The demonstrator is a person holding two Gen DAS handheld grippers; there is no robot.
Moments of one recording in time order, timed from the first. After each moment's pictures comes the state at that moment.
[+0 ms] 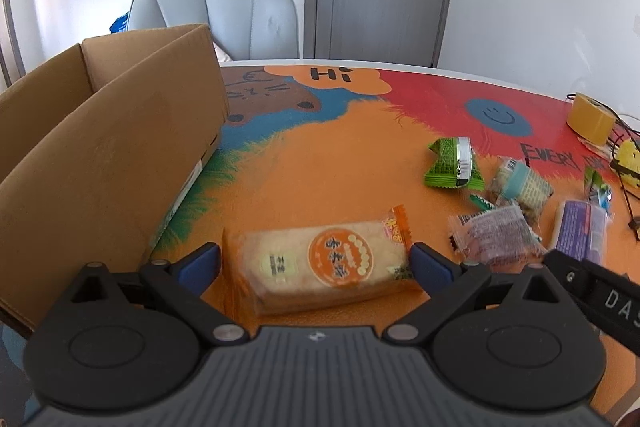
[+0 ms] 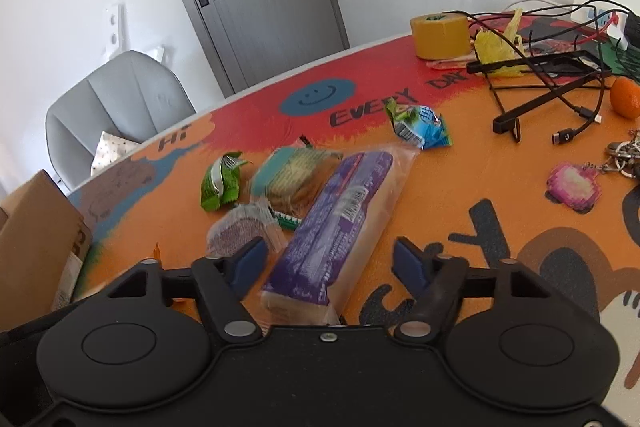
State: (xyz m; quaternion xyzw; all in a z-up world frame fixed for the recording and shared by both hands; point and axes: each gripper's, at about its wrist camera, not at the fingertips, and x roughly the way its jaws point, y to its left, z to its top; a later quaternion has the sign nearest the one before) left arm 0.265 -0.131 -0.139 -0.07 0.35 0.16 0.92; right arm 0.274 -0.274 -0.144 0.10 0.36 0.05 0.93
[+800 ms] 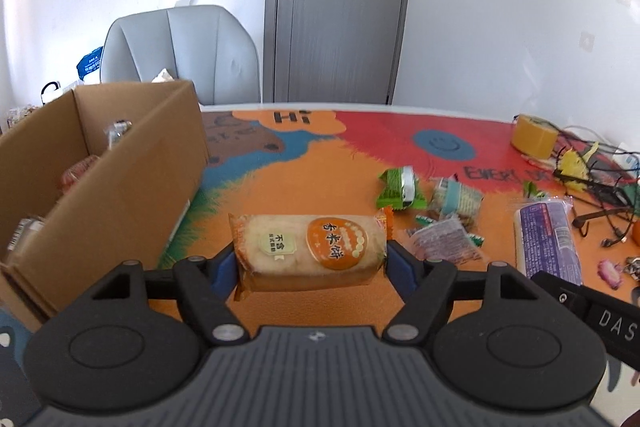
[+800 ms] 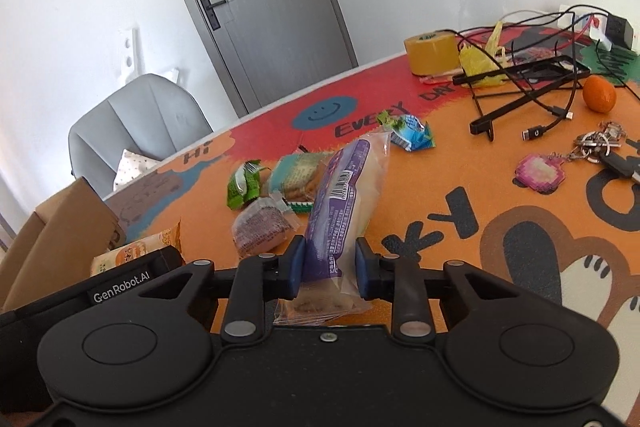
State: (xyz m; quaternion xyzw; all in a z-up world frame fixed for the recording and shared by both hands) left arm 0.226 -0.138 -0.111 -0.06 0.29 0.10 0.95; right arm 0.230 -0.289 -0.122 0.13 0.34 0.07 0.93
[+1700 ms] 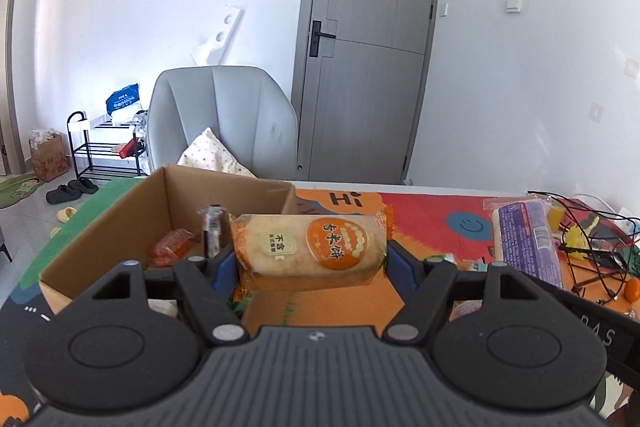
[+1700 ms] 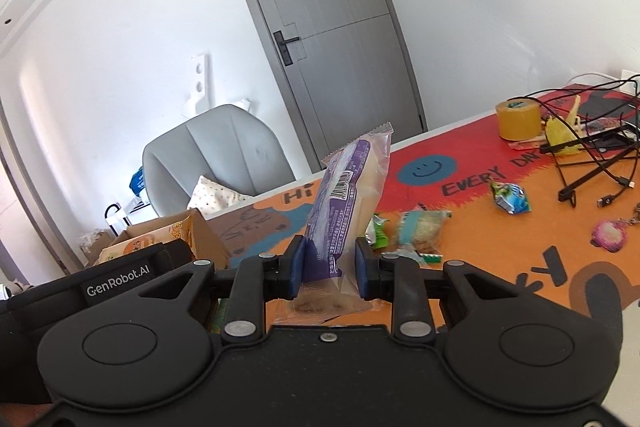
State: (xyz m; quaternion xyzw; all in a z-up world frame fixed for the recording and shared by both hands) left arm 0.179 -0.072 -0.046 -0.07 0.21 0.13 0.97; right arm 0.210 -0.227 -0.072 0.12 0.26 0.15 0.95
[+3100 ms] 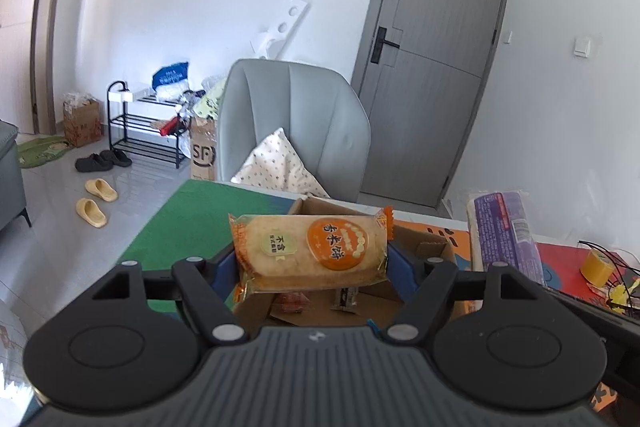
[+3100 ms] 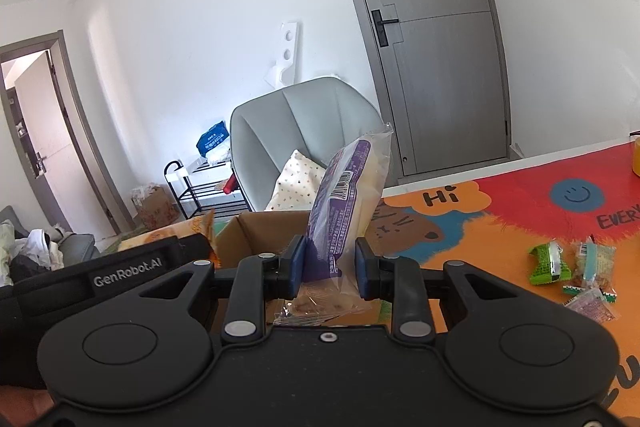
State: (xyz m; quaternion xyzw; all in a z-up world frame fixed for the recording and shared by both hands) left arm 0.184 0.067 -0.035 -0.14 0.22 0.17 0.95; right arm 0.232 -0.082 -0.049 0.06 0.27 0.26 0.93
